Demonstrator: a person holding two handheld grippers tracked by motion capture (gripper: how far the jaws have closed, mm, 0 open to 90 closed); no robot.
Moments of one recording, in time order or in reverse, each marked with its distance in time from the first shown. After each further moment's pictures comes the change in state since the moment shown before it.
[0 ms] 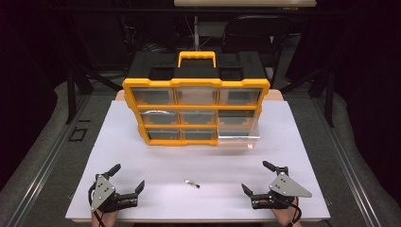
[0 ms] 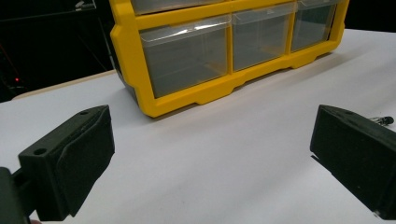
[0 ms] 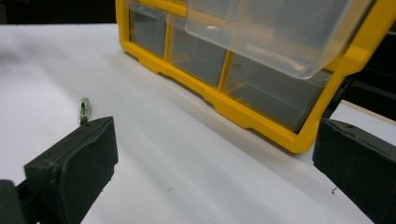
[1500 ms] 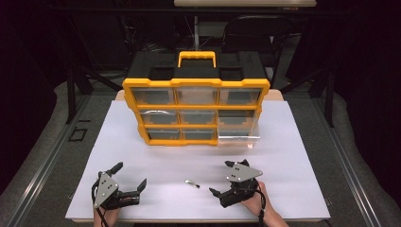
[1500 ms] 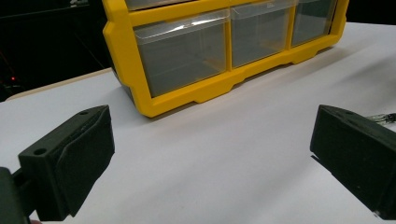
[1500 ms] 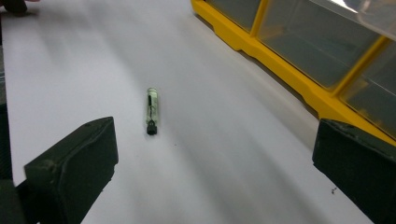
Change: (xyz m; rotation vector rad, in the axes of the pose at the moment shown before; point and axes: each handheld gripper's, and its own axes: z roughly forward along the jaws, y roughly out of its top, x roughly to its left) left arm 0.000 0.002 0.008 0.018 -0.009 0.015; right arm 0.044 0.030 0.078 0.221 0.263 -0.054
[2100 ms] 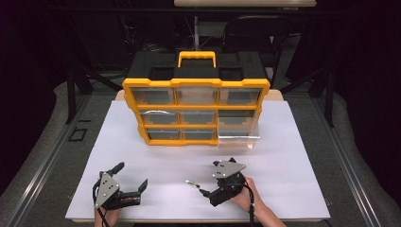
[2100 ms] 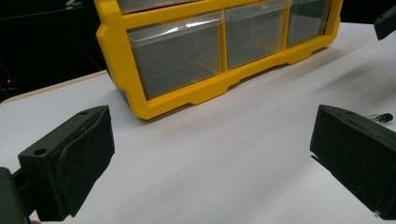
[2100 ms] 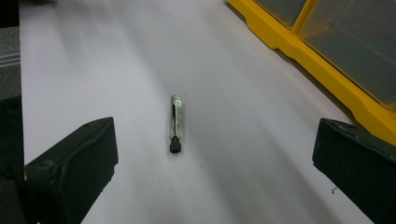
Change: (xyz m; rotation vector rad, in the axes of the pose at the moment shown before) left arm -0.002 0.001 0.001 -0.006 -0.010 0.004; right arm 0.007 0.018 0.029 0.078 0.087 -0.024
